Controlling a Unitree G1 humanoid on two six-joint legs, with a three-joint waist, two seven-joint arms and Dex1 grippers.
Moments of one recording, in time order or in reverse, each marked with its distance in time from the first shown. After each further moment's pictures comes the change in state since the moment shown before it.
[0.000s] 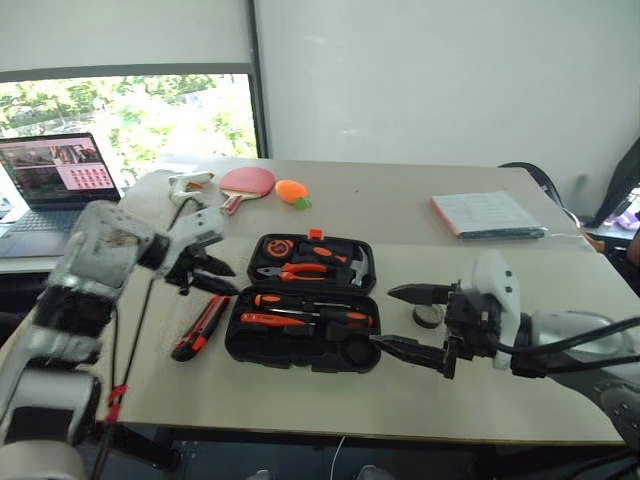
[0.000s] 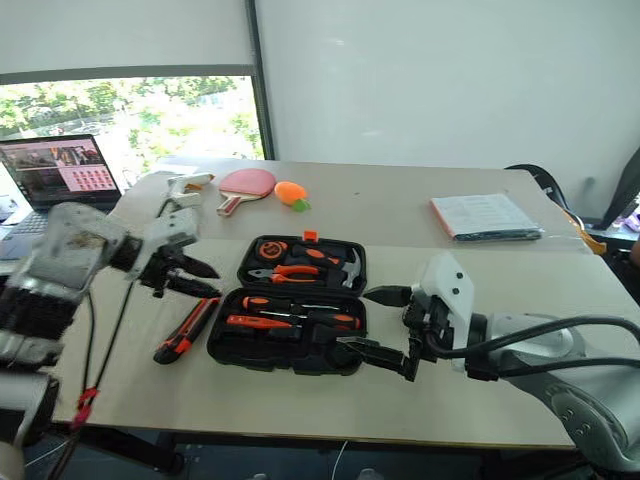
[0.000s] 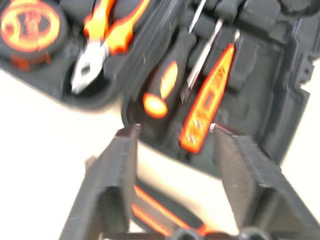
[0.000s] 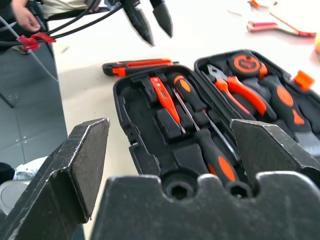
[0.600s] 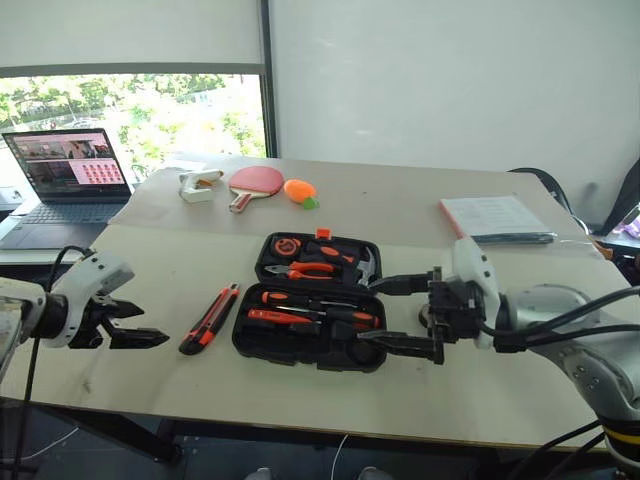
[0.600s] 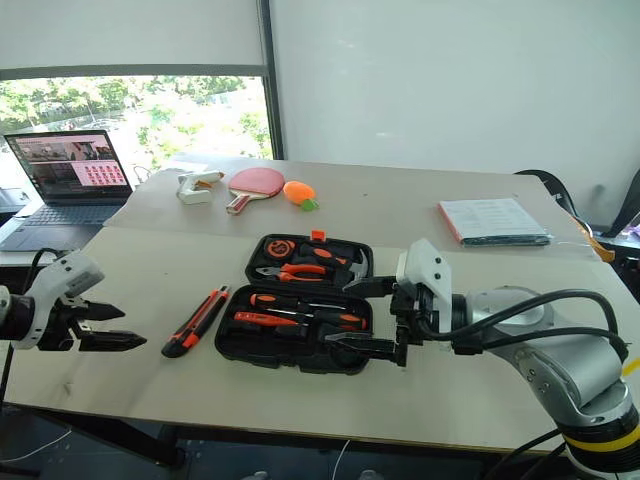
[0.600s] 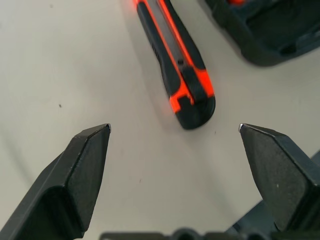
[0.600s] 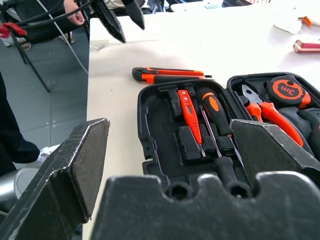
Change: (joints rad) left arm 0.356 0.199 0.309 -0.375 -0.237 0.513 0.290; right arm -0.126 0.063 0.136 0.130 -0.136 -0.065 0.177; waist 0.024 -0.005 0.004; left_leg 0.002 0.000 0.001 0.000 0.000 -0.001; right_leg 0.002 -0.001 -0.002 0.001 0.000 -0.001
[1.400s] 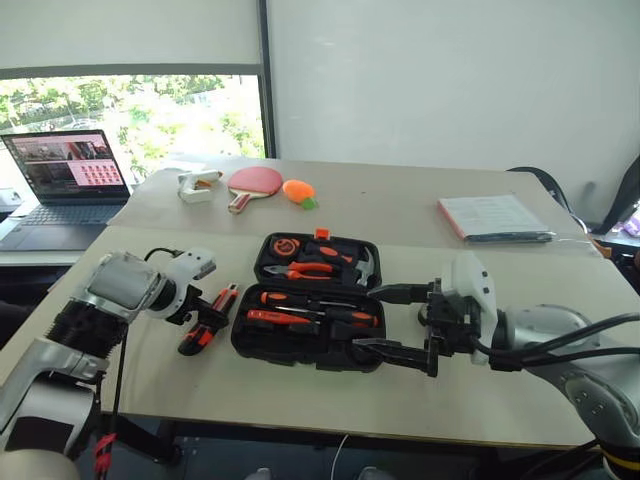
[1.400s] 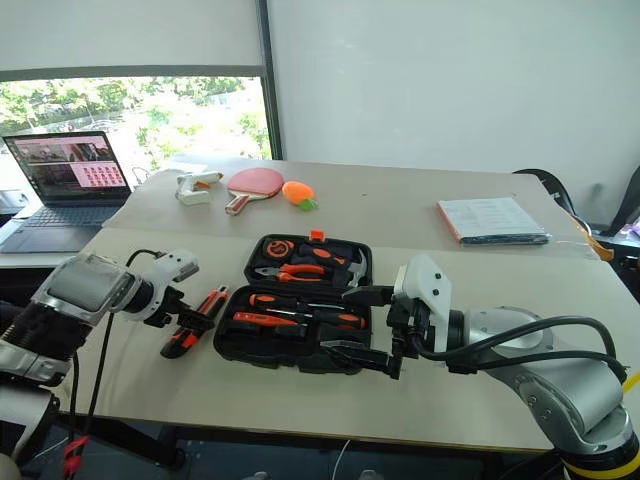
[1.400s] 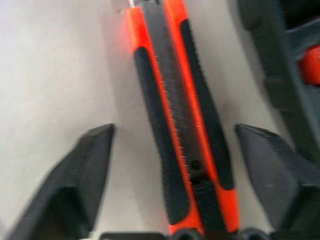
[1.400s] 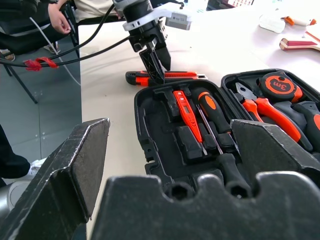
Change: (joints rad) left arm -0.434 -0.277 -0.528 0.440 0.073 0.033 0.257; right arm 0.096 0.034 -0.042 -0.103 0.031 0.025 -0.120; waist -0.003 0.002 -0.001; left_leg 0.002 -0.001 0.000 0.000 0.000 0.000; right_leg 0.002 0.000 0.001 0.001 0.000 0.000
